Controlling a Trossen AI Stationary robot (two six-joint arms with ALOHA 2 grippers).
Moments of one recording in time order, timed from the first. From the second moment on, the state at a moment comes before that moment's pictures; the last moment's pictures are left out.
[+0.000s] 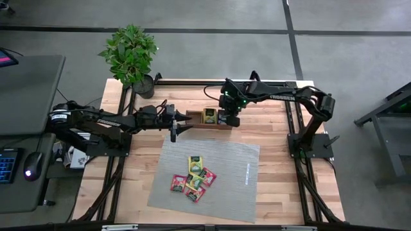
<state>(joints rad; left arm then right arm) 0.20 1.24 0.35 0.81 0.10 -0.29 -0.41 1.73 1.29 -0.70 -0.16 -0.26</state>
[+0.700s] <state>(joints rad) 0.20 1.24 0.35 0.81 0.10 -0.30 -0.38 1.73 1.19 -0.64 -0.15 -0.17</state>
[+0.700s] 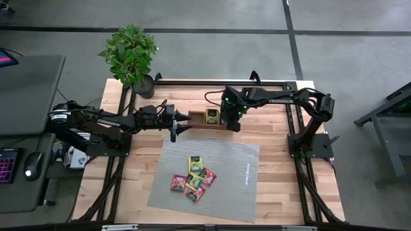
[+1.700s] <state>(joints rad) 0.20 1.24 0.35 0.80 0.11 -0.30 -0.35 1.73 1.19 -0.63 -0.16 -0.15</state>
